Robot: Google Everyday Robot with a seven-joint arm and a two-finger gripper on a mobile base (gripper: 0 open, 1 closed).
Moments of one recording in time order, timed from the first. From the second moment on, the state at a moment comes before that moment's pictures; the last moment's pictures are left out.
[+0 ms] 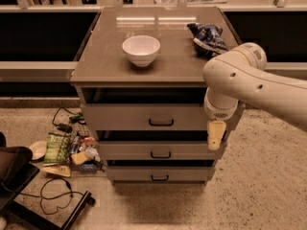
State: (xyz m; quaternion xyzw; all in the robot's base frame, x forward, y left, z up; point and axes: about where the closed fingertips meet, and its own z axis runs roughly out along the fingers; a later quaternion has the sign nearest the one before) arm 0.564 -0.200 0.715 -0.65 0.75 -0.12 0.08
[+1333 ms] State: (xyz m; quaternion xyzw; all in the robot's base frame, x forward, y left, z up) arm 0.595 -0.206 0.650 -0.62 0.77 -0.06 0.09
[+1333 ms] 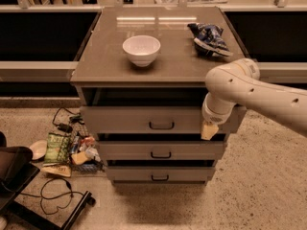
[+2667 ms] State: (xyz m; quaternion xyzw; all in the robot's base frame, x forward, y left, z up) arm 0.594 -0.206 0.659 -0.62 0.77 -0.06 0.09
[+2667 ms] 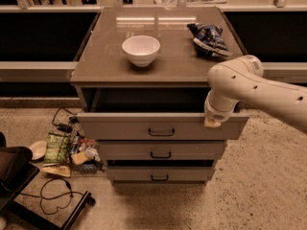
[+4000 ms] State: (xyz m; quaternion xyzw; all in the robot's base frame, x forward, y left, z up) arm 0.587 -0.208 0.650 -0.62 0.78 -0.04 0.09
